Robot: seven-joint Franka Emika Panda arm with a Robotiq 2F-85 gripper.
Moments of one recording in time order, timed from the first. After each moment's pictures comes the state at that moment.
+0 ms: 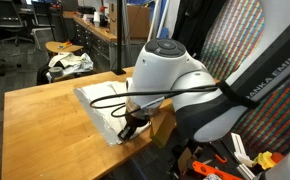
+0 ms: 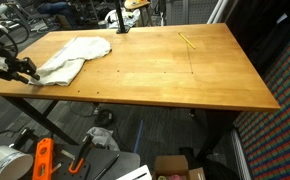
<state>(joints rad) 0.19 -0.01 0.26 -2.75 -0.62 2.96 0.60</state>
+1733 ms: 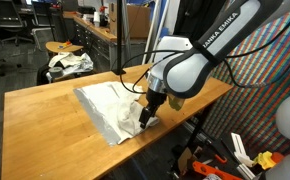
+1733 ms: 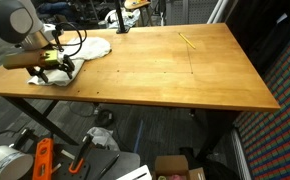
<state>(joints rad) -1.20 0.23 1.32 -2.68 -0.23 2.78 -0.14</state>
